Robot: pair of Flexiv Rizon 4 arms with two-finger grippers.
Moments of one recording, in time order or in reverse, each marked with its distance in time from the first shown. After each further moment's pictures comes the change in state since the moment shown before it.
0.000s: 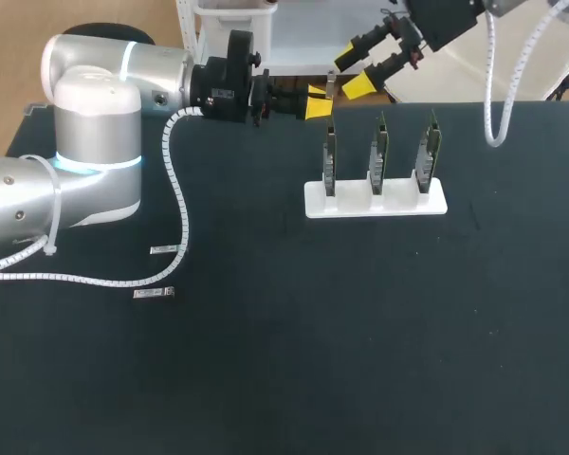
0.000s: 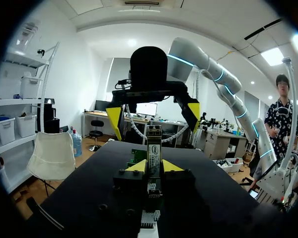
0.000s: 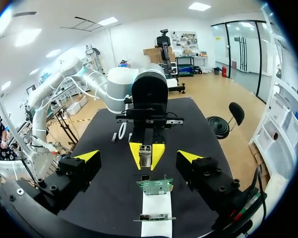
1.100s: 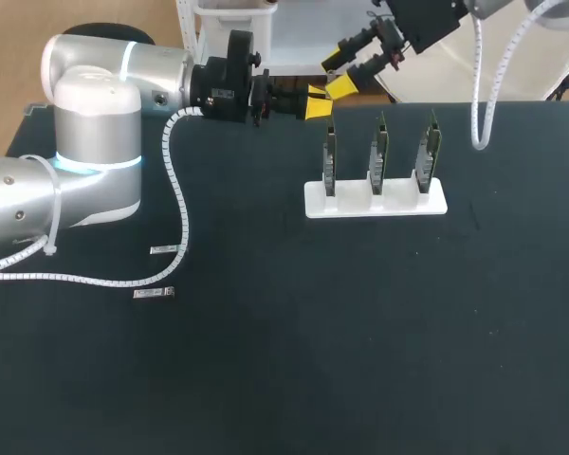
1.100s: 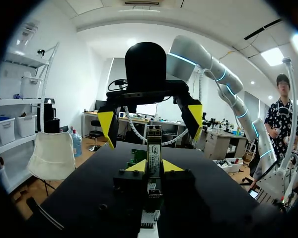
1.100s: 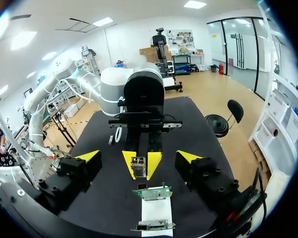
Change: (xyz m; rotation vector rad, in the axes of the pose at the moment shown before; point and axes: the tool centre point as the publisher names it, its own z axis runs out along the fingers) left arm 0.000 0.000 0.000 0.000 0.000 0.000; right arm -0.007 -0.008 0.016 0.020 0.002 0.024
